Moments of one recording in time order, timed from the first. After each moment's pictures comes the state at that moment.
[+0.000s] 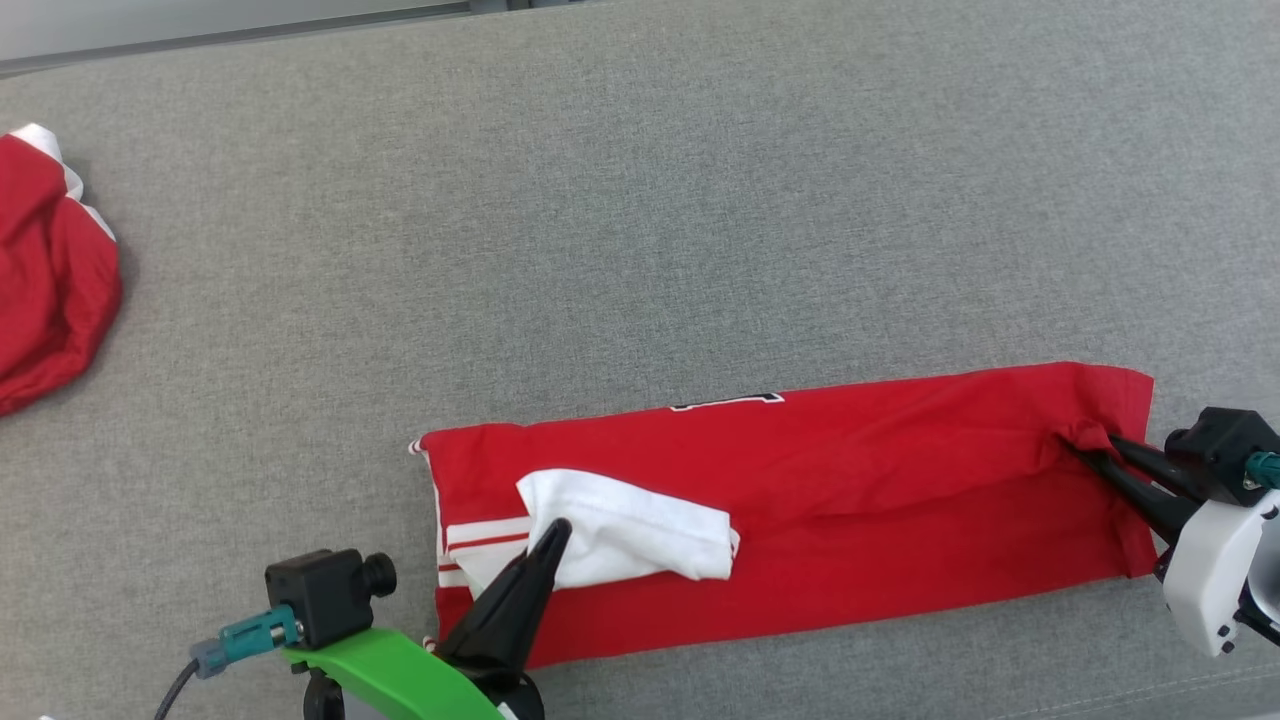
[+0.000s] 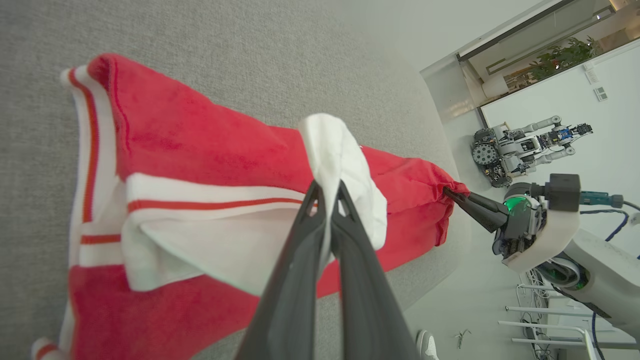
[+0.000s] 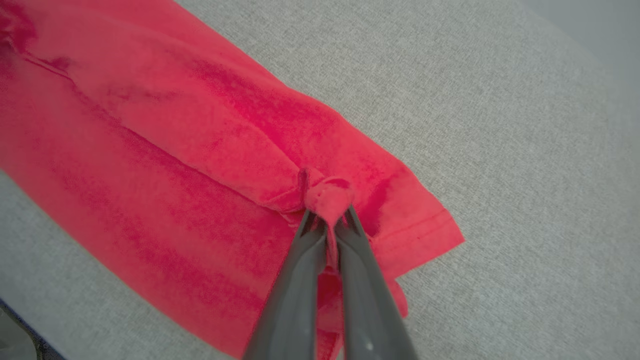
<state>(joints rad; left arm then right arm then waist) 0.07 0.29 -0.46 -0.38 -0.94 0.13 0.22 -0.32 -0.97 0.71 0.06 0.58 0.13 -0.04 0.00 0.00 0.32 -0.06</state>
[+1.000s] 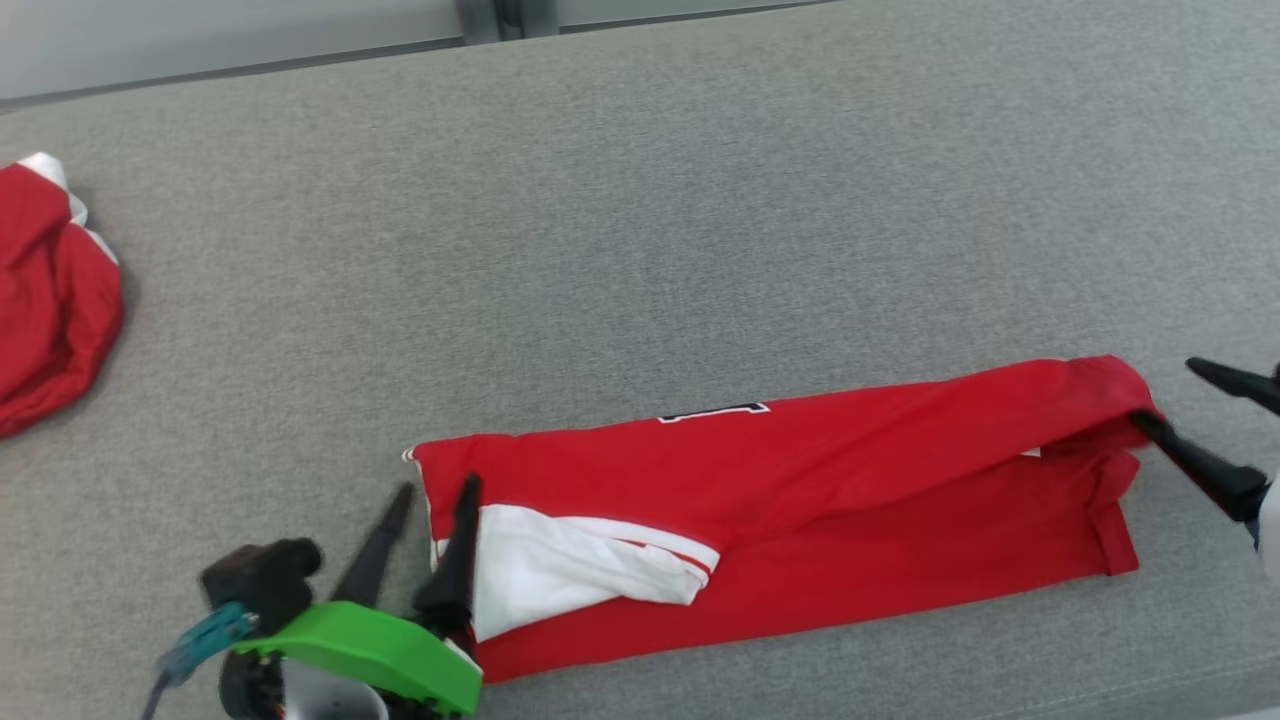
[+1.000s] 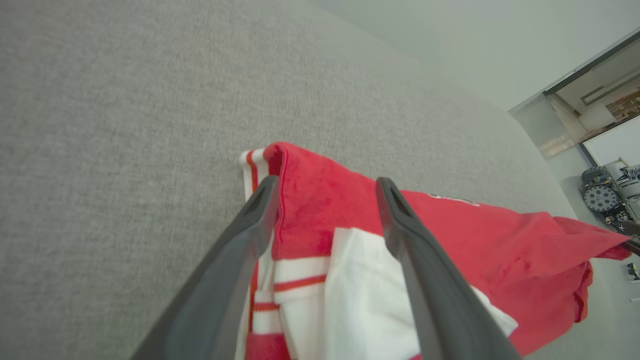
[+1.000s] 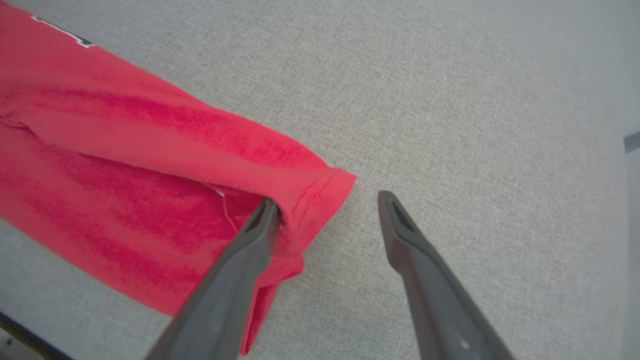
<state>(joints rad) -0.01 0.27 -0.41 -0.08 -0.81 0.16 0.01 -0.50 -1.14 0.90 0.10 0.86 0.13 -0.05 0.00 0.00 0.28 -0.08</state>
